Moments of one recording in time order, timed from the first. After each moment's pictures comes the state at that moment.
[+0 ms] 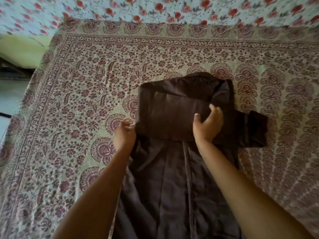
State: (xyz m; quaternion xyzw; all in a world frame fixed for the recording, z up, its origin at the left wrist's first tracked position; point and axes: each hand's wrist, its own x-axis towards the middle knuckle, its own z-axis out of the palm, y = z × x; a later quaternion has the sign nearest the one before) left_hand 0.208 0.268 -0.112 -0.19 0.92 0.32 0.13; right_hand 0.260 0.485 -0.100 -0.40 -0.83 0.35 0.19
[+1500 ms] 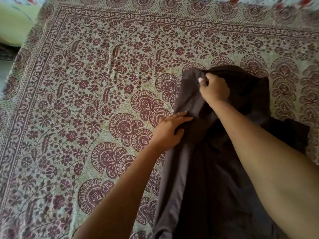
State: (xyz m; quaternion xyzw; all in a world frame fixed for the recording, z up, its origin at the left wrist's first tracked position) left_hand 0.172 0.318 -0.150 0.27 0.87 0.34 0.22; right_hand 0.109 0.505 -0.127 -0.24 -0.95 0.20 0.00
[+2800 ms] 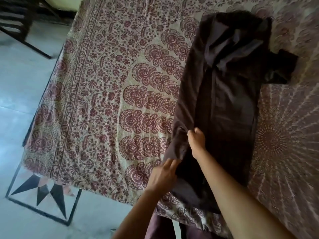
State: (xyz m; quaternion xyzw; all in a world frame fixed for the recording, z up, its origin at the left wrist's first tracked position) left_hand 0.599 0.172 -0.079 0.20 0.92 0.17 0.30; right_hand 0.515 0.314 -0.130 -0.44 -0.71 0.52 -0.16
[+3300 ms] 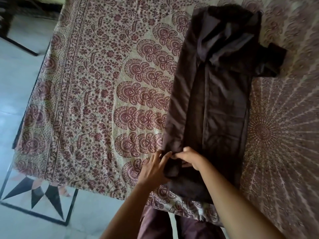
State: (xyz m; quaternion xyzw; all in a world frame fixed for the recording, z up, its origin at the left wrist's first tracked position) left_hand 0.598 0.146 -0.098 0.22 0.90 0.10 0.37; right_hand 0.569 0.312 -0.104 -0.37 -0.61 0.51 -0.48
